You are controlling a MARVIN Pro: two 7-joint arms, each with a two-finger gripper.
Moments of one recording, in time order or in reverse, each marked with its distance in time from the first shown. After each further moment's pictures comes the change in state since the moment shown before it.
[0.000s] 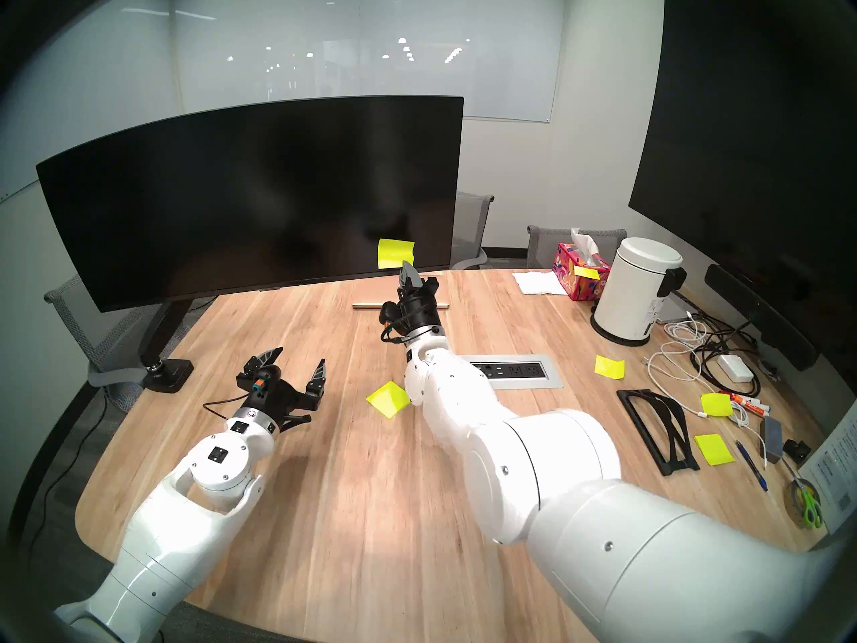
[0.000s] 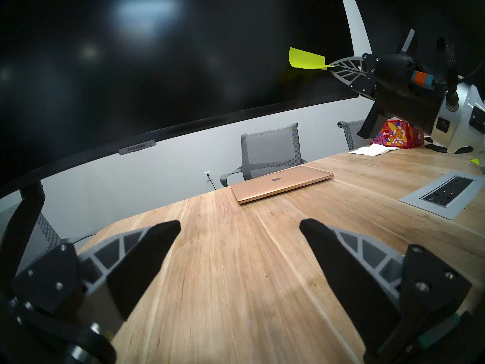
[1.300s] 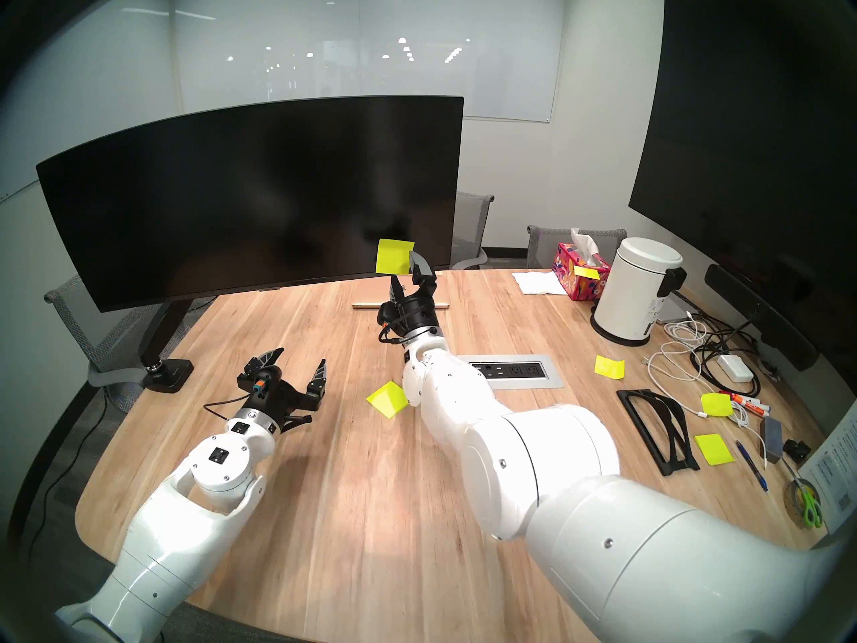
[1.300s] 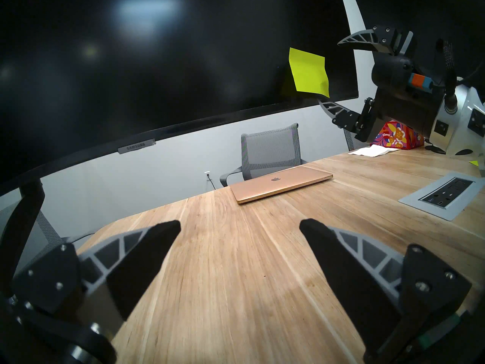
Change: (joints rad) left arm 0.002 -0.006 -0.001 0.000 0.000 -0.001 0.004; right arm 0.016 -0.009 0.006 0.034 0.005 0.011 -0.001
